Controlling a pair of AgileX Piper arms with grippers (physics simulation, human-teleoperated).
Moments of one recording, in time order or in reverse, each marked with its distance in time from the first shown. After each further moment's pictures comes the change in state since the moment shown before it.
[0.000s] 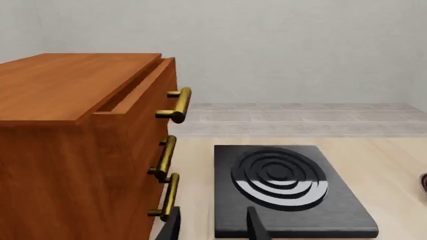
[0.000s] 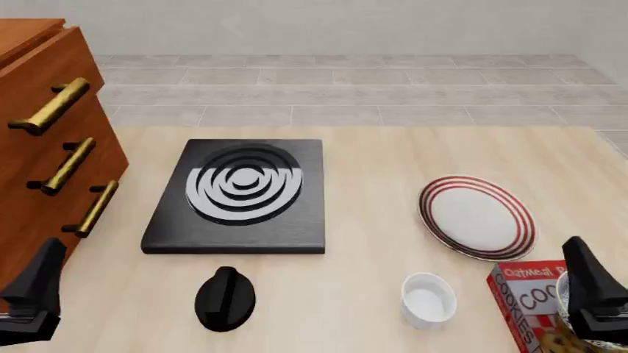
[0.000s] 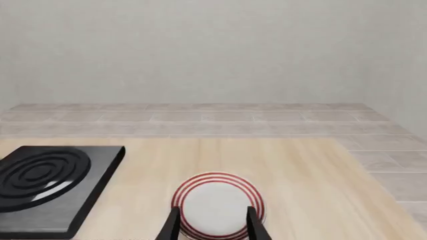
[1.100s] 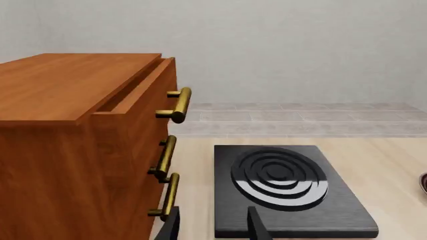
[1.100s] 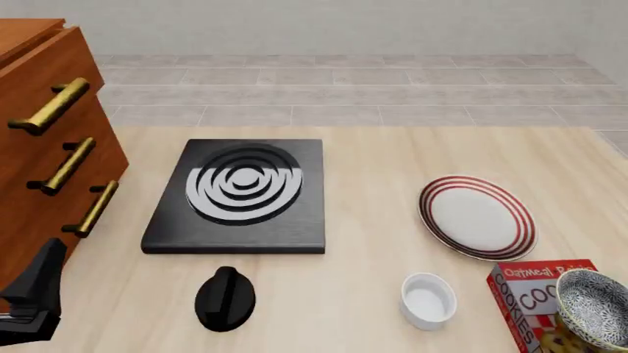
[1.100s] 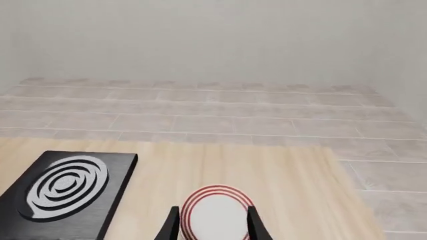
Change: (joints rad) left arm 0.000 0.000 0.000 0.000 0.000; right arm 0.030 0.302 -0.665 0.502 -0.016
